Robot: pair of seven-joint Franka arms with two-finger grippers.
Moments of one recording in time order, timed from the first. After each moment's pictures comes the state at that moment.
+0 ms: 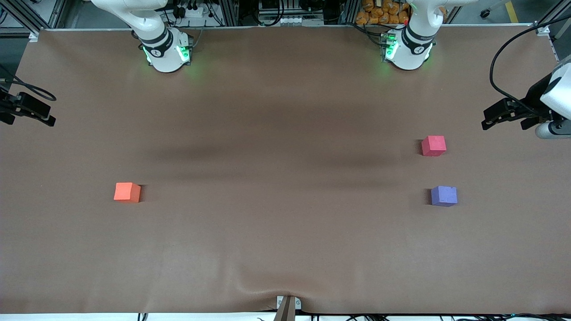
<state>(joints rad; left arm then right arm) -0.01 0.01 -0.03 -1.61 -0.03 1.62 -0.05 0.02 0.03 -0.08 -1.48 0.00 1.52 0.00</state>
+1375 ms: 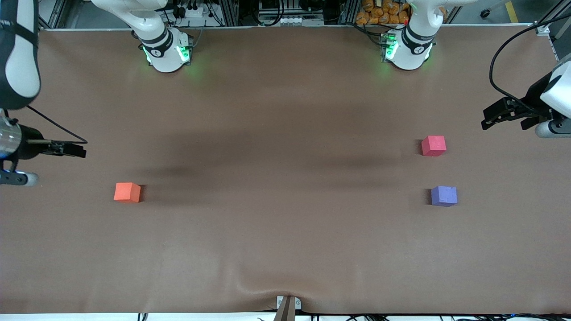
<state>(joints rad) -0.01 0.01 -0.03 -1.59 -0.03 1.62 -0.05 0.00 0.27 -0.09 -1.49 -0.01 1.55 0.01</state>
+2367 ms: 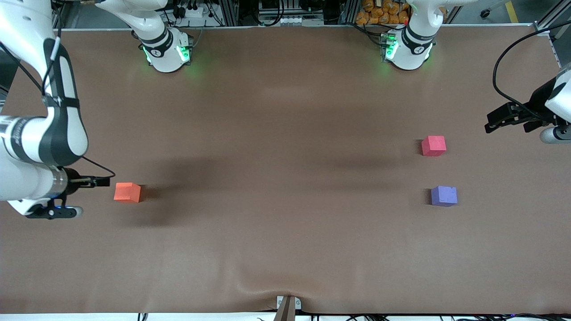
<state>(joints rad) 0.01 0.03 -0.03 -1.59 -0.03 1.62 -0.05 -0.01 0.53 -0.09 -1.49 -0.03 1.78 -0.07</state>
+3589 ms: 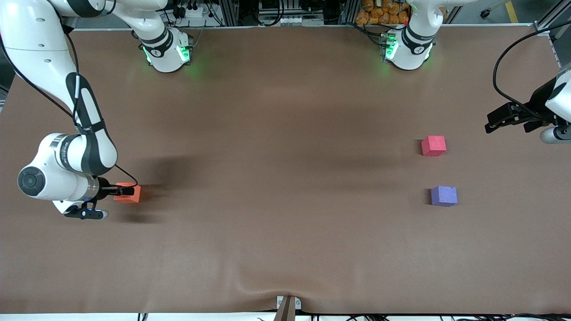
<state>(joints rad) 0.01 0.03 -0.03 -1.59 -0.03 1.62 -0.05 -0.04 0.61 -0.09 -1.74 0.06 2.18 -0.07</state>
